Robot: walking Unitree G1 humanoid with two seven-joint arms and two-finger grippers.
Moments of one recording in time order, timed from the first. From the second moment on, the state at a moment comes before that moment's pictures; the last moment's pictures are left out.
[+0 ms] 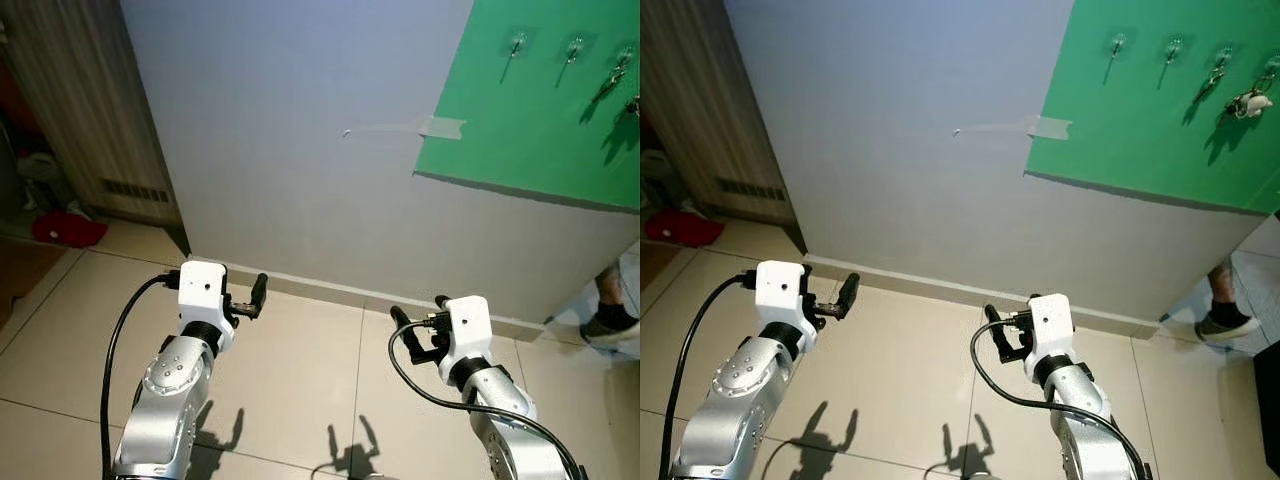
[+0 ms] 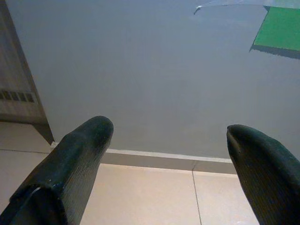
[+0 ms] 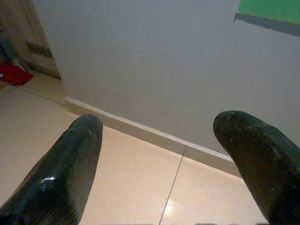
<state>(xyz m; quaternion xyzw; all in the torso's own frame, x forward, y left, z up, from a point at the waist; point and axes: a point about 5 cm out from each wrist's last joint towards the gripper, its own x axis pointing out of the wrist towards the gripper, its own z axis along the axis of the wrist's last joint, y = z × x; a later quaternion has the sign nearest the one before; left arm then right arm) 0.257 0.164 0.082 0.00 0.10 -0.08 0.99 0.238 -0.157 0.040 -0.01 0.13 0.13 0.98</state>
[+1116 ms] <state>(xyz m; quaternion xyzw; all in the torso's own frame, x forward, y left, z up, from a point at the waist) 0.266 0.178 0.098 0.06 0.07 -0.13 0.99 0.253 -0.130 0.046 0.01 0.11 0.15 0.98</state>
